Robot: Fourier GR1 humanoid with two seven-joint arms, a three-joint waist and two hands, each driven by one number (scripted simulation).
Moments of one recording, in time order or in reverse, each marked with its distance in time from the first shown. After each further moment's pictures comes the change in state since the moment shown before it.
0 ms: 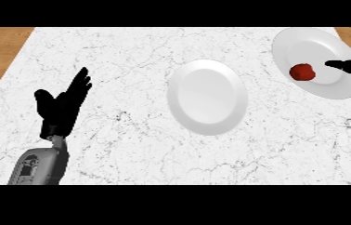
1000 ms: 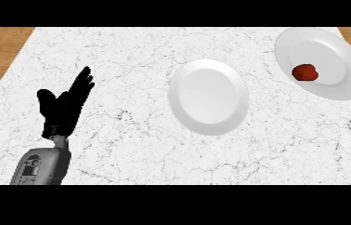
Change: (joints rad) left arm -0.002 -0.013 -0.007 -0.019 -0.009 -0.002 0.013; right arm 0.070 -0.138 -0.115 0.100 -0.158 0.393 0.071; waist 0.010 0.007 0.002
